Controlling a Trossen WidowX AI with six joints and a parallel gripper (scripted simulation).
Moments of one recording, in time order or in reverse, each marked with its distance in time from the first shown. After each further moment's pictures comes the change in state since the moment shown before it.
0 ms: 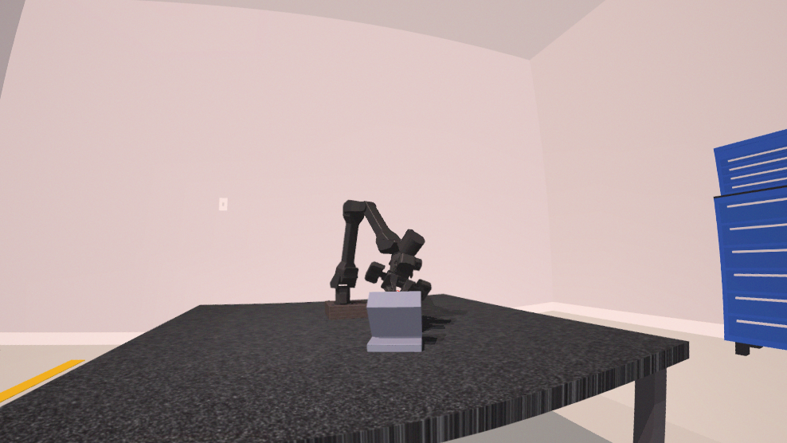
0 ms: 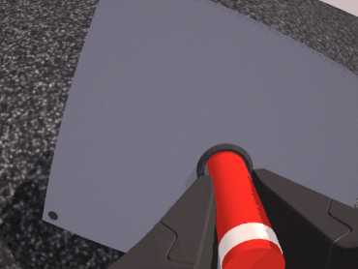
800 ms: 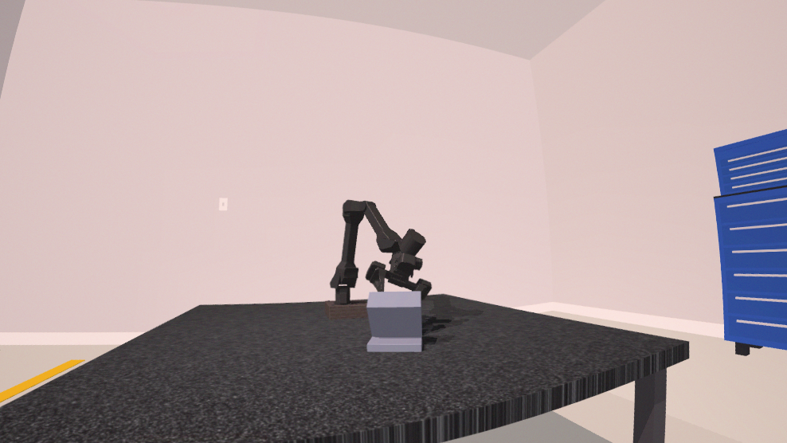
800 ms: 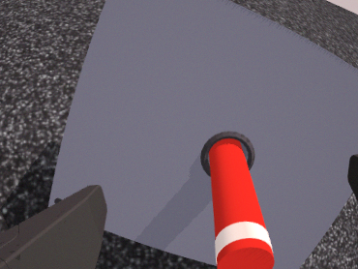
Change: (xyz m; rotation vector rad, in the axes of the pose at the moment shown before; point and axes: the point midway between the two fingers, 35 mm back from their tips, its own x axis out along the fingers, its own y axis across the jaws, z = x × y) arm -0.006 0.002 -0.002 -0.007 0.011 0.002
